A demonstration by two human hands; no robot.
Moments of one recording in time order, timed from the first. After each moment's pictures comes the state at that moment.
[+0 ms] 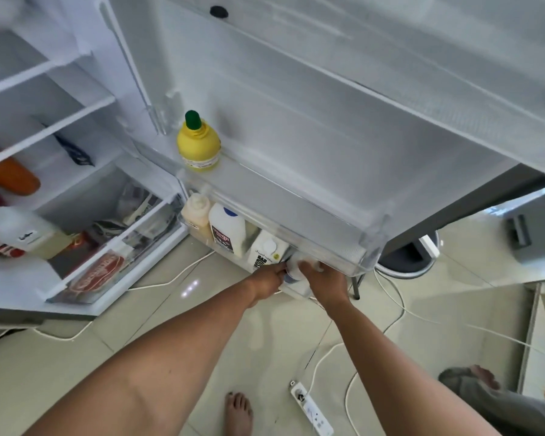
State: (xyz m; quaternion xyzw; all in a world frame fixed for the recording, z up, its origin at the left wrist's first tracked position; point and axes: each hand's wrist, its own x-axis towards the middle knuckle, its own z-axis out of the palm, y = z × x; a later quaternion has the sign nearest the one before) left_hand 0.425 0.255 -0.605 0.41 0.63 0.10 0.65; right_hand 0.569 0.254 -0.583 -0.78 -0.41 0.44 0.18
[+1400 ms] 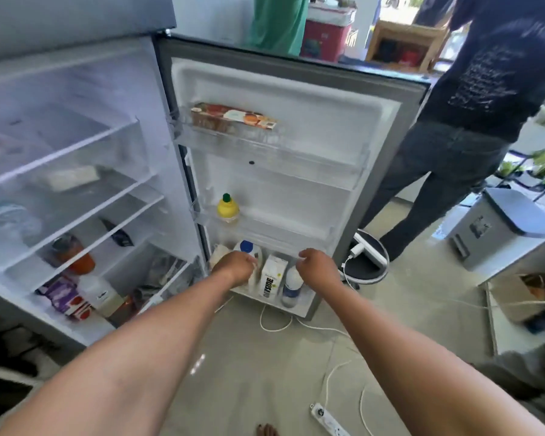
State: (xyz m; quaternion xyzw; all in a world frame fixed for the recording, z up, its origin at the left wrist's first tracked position) left_hand 0.328 0.161 -0.355 0.60 0.69 0.09 0.39; right_hand 0.524 0.151 -0.354 -0.74 -0.58 0.30 0.13
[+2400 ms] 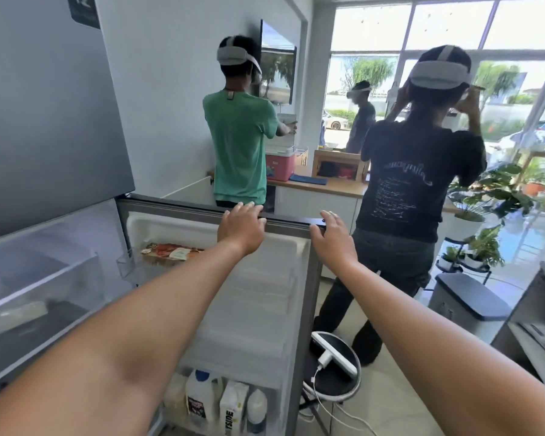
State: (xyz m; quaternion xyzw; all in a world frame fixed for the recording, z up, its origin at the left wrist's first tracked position) left_hand 0.463 0.304 -0.063 0.76 0.60 0.25 0.01; right_hand 0.659 0.252 -0.075 -0.68 -0.62 0.09 0.38
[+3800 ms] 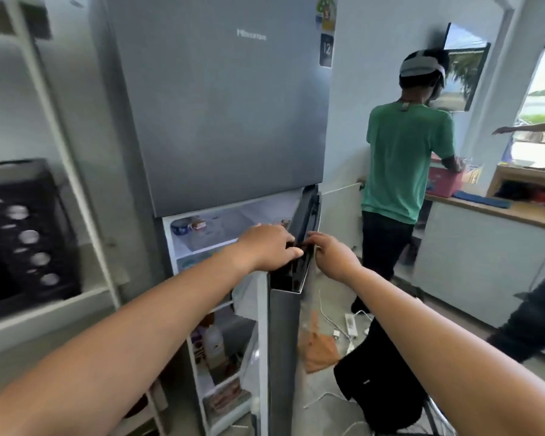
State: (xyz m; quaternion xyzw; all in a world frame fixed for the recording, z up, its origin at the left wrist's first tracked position) left_hand 0.215 0.042 -0.029 0.71 0.70 0.07 -0.04; right_hand 0.369 0.153 -0.091 -0.40 -0.87 0.15 0.24
